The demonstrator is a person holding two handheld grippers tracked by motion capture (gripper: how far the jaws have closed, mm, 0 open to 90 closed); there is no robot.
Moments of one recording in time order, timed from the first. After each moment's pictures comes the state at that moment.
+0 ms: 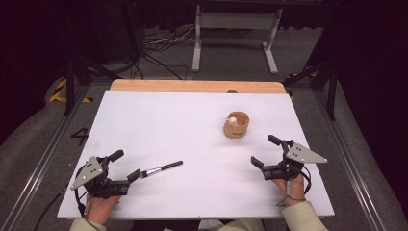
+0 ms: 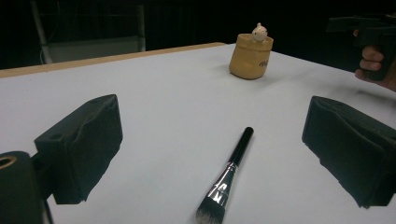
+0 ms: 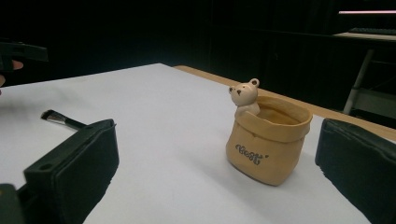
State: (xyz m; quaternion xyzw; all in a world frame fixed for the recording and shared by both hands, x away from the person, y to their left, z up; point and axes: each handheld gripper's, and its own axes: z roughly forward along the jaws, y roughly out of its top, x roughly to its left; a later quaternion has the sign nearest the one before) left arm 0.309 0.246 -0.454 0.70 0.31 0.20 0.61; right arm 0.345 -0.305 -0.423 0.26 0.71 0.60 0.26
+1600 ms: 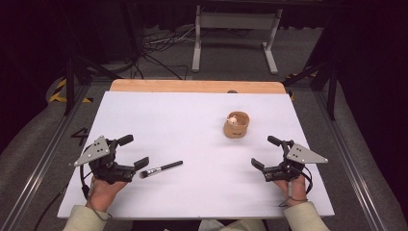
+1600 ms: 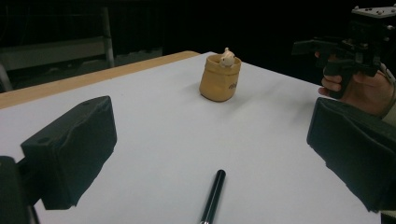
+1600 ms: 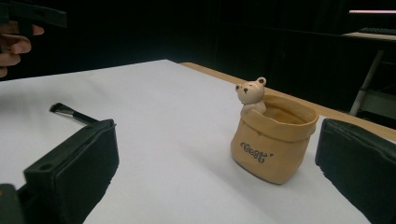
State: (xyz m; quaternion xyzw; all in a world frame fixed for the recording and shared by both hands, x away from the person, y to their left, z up) left arm 0.338 0.222 -0.398 0.73 0.27 0.15 0.61; right arm 0.343 -0.306 -0.422 0.25 0.72 0.59 0.25
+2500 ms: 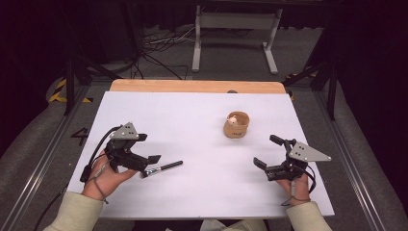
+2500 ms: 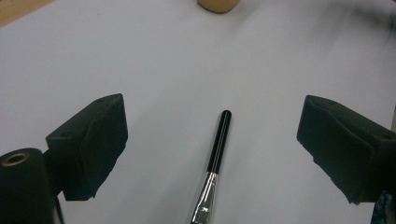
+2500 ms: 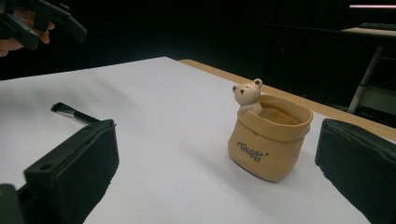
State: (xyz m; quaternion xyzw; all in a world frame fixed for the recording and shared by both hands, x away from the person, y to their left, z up) left arm 0.373 0.184 -0.367 0.87 0.27 0.09 0.41; right arm 0.342 -0.310 -0.412 0.26 0.73 0.58 0.25
